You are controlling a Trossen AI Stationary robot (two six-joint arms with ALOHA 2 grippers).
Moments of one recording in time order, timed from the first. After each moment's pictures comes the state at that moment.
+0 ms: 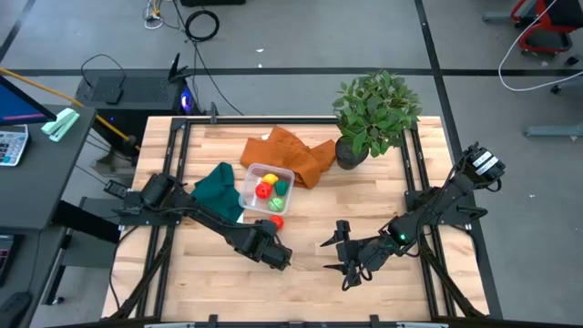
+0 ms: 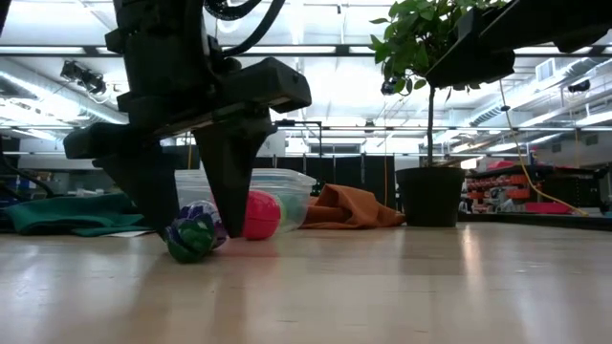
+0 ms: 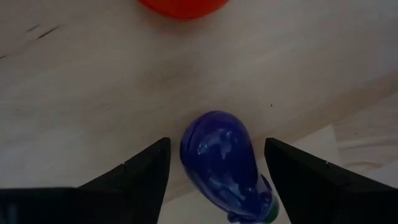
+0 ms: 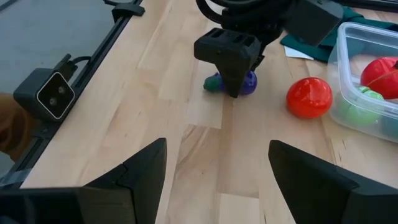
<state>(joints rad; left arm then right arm) -0.43 1.99 1.34 -0.68 -0.19 -1.60 0.64 1.48 0.77 0.11 0.44 0.24</state>
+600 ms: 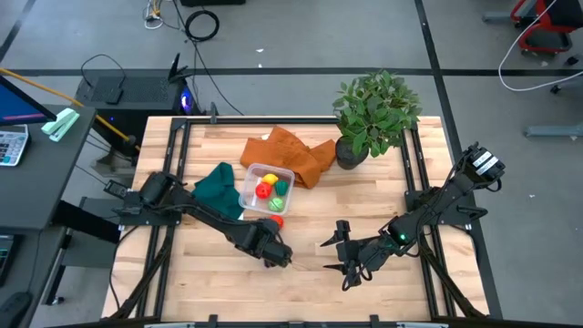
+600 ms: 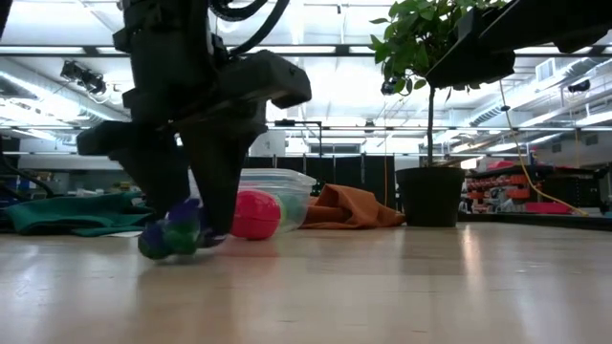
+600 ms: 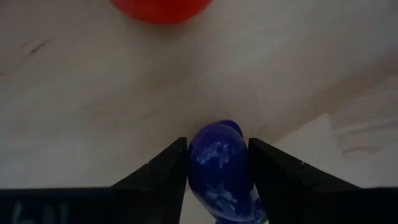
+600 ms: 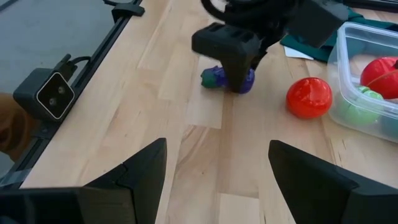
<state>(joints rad) -0.41 1.98 1.34 -0.68 -0.15 -1.50 0.64 1.48 0.77 0.11 0.44 0.24</state>
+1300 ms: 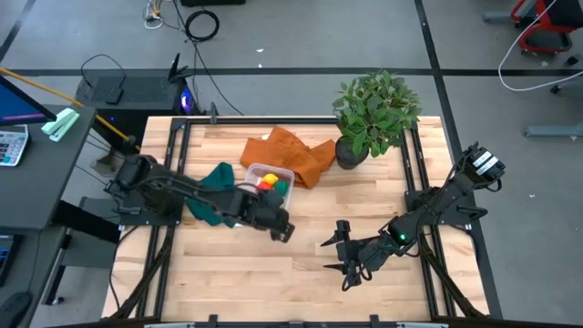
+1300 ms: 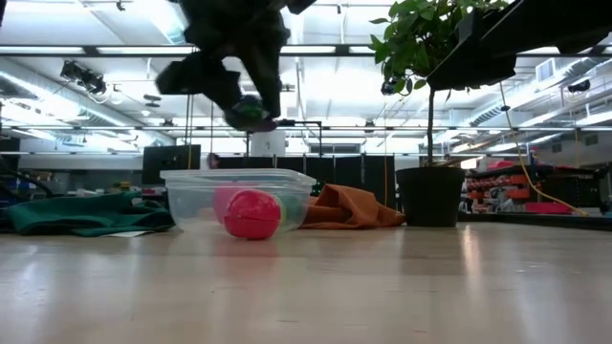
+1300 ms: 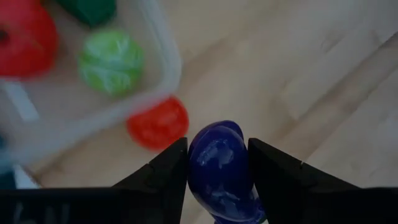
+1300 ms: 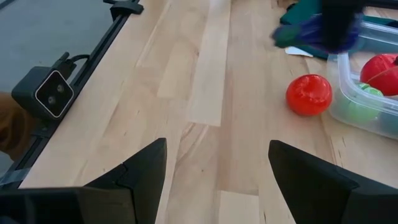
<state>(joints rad) -0.27 1.74 1.34 -0.71 -0.23 -1.20 0.64 1.48 0.77 0.10 0.44 0.25</state>
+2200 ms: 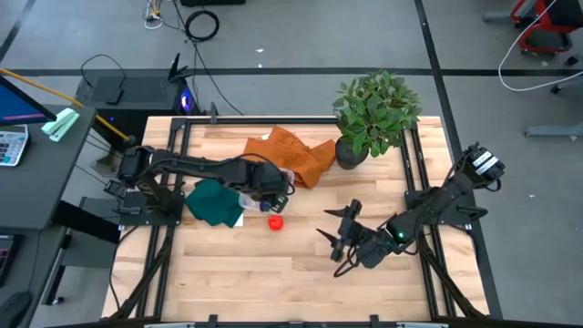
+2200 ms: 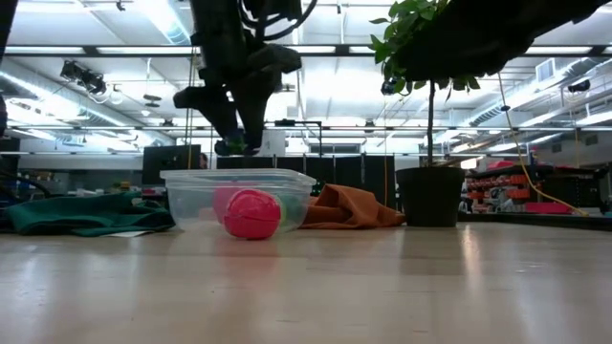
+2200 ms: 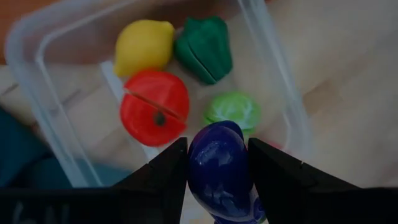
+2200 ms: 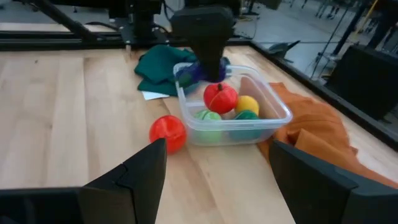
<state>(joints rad) -0.02 1.72 1.34 -0.89 -0.19 -0.95 0.61 1.48 0.77 0.11 0.99 0.40</state>
